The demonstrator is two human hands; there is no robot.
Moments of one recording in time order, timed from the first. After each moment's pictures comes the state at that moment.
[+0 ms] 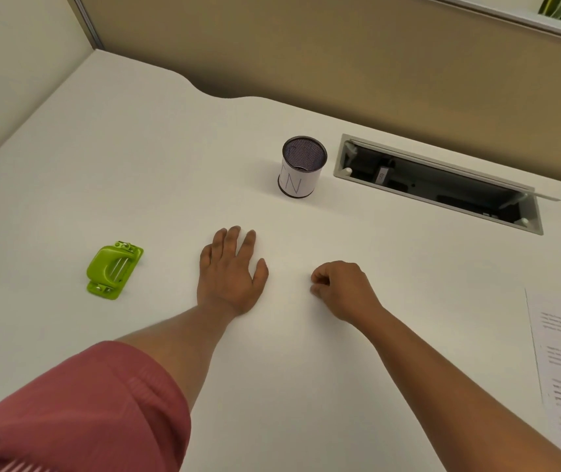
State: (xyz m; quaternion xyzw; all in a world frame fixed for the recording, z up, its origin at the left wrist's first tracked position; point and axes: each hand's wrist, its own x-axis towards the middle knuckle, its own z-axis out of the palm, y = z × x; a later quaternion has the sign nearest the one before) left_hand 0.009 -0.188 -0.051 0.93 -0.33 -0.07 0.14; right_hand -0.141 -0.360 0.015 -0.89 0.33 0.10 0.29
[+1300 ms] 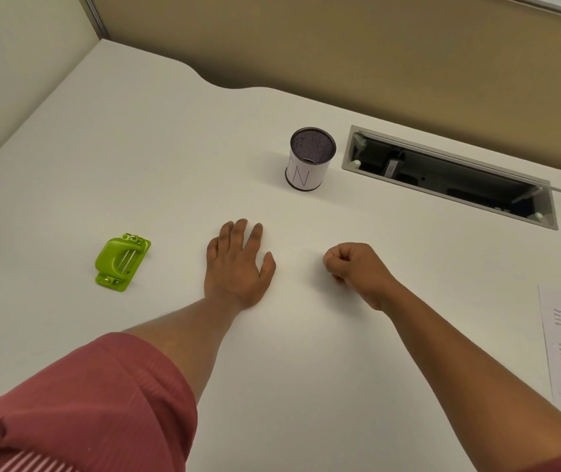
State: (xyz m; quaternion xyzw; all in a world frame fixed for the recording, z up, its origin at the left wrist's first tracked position) left_hand 0.009 -0.188 -0.053 0.93 -0.34 -0.06 0.14; right_hand -0.135 -0.384 0.022 -0.72 0.35 0.05 0.60
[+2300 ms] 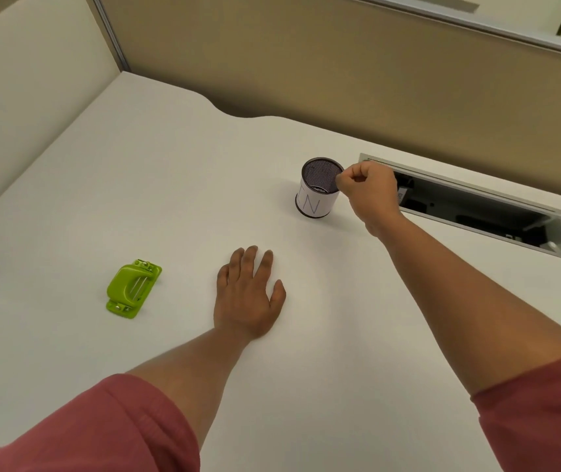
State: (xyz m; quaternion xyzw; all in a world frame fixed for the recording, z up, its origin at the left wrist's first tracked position) left_hand 0.010 -0.187 -0.047 0.93 -0.34 -0.07 0.14; right_hand 0.001 -0.449 0.078 -0.78 0.39 -0.19 0.44
